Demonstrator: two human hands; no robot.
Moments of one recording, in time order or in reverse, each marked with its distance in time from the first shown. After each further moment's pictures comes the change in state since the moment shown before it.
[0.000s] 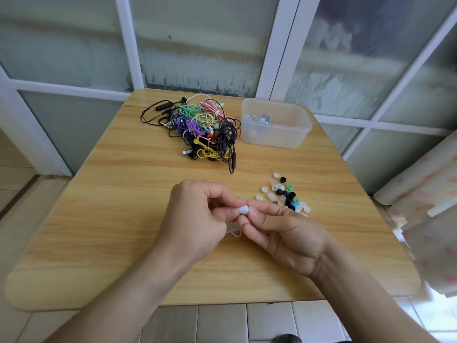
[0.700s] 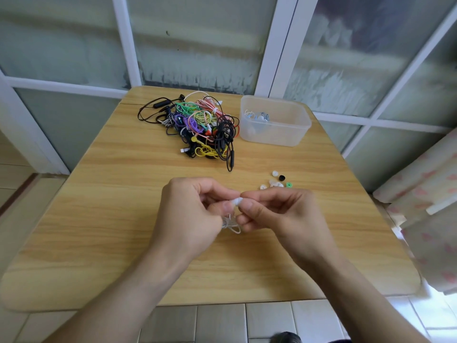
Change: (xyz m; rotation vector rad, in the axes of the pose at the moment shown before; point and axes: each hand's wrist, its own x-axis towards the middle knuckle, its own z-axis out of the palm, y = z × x) left_hand -0.001 0.002 0.002 0.001 0.084 -0.084; right_hand -0.007 0.002 0.009 -0.556 0.153 -0.533
